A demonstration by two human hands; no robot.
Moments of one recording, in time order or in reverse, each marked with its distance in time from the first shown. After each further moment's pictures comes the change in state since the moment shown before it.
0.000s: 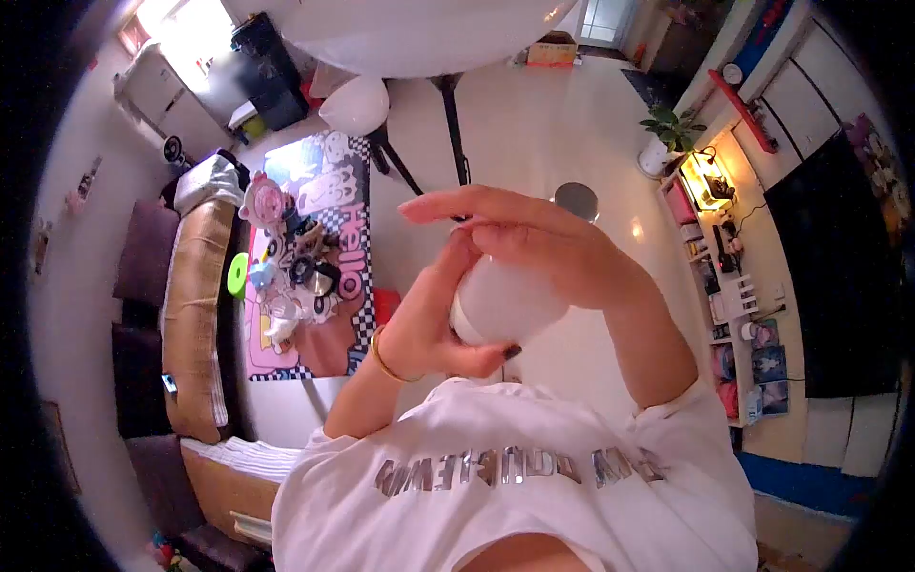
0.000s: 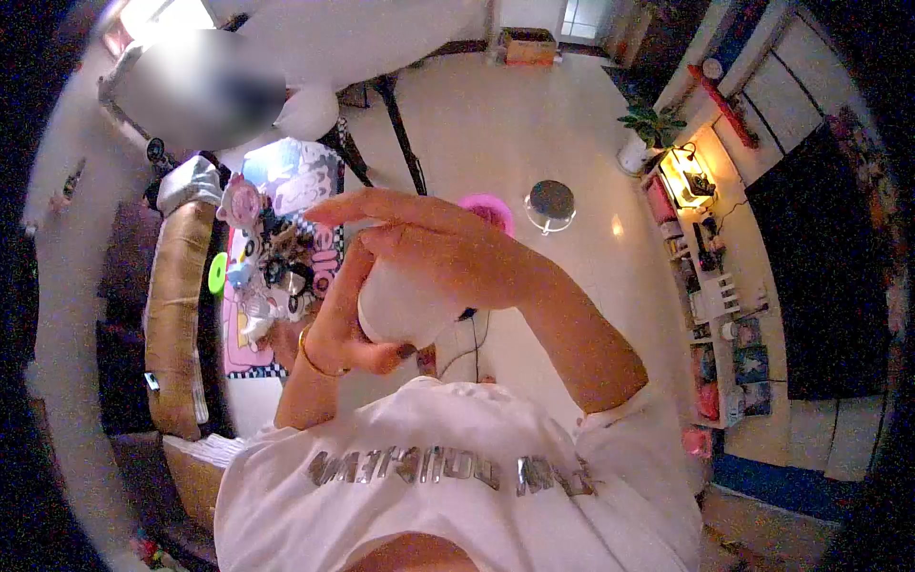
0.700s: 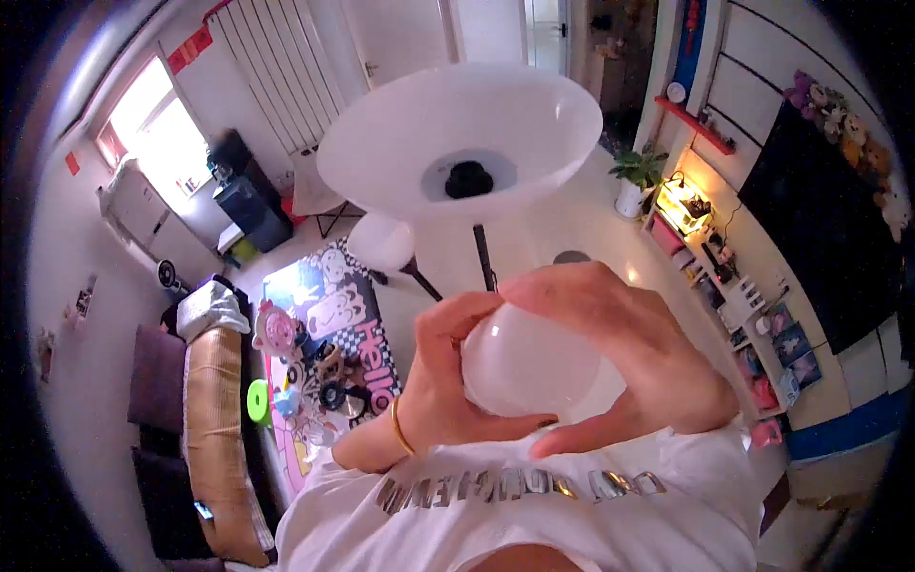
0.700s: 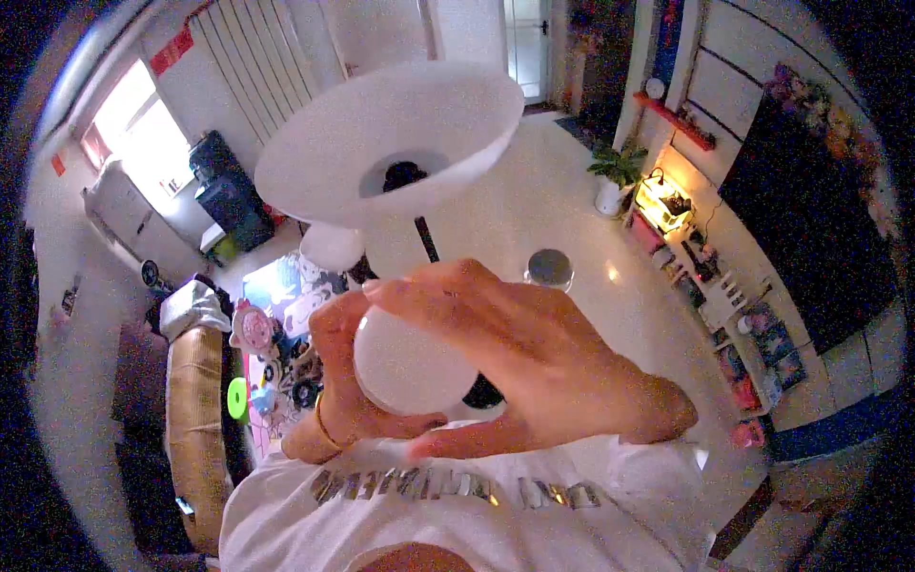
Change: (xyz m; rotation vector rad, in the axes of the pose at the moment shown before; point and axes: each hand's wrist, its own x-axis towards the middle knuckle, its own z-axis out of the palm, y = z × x) left_hand 0.048 0.032 -0.098 0.311 -0.038 0.457; right_hand 0.046 -0.081 0.033 -0.970 0.248 -0.045
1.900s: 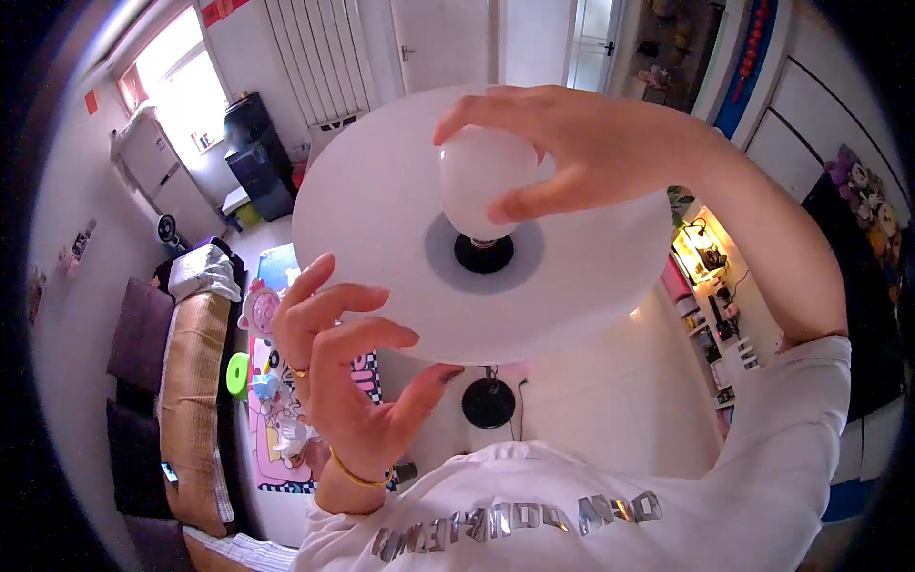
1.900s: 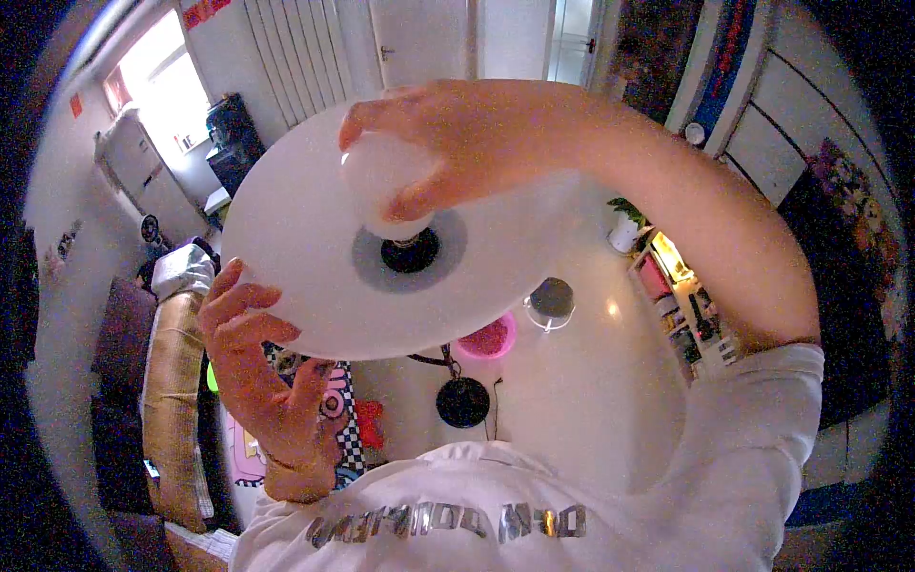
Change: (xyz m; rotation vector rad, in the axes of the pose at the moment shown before) left_hand 0.058 -0.025 -0.044 0.802 0.443 -0.082; right_hand 0.192 0.164 -0.068 -0.329 -0.478 -0.248
